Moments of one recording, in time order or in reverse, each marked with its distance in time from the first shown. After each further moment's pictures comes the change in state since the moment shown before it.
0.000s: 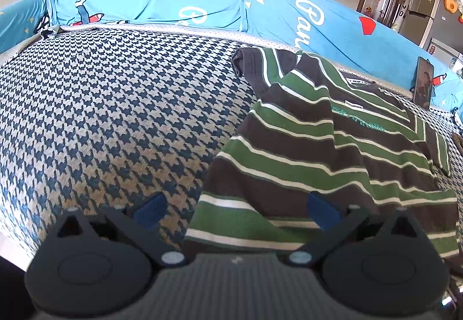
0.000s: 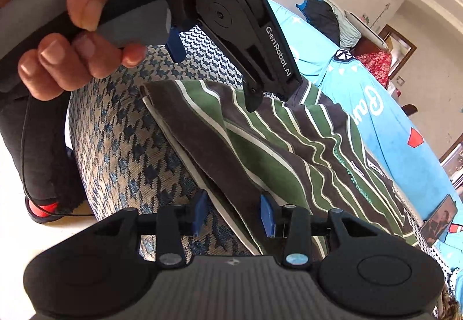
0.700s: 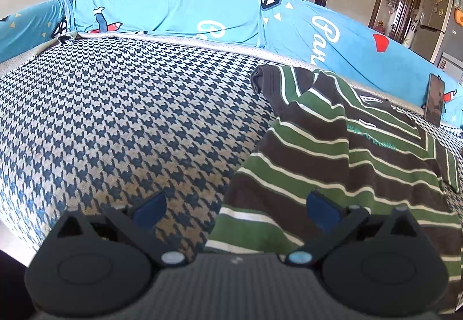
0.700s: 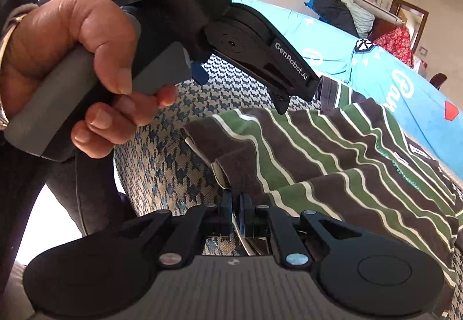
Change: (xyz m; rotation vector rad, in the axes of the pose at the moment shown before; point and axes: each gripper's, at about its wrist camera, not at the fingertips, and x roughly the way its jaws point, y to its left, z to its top) left arm -0.007 0.011 0.005 -0.033 -0.054 0.051; right arm -0.009 0.001 0.014 0.171 -0.048 0.210
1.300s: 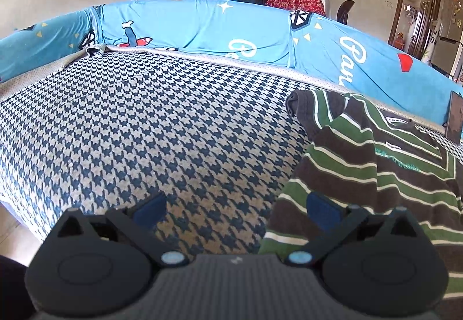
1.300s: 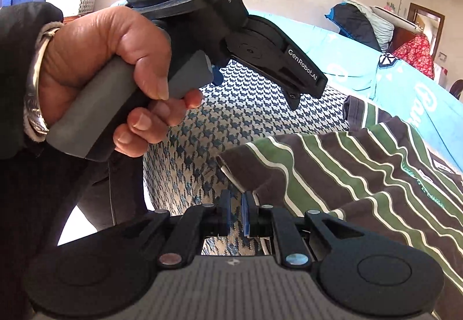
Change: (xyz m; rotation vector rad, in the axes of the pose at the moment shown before) left arm -0.019 0.028 0.016 -0.030 -0.064 0.105; right arm -0.006 0.013 0.018 0.015 -0.083 0.113
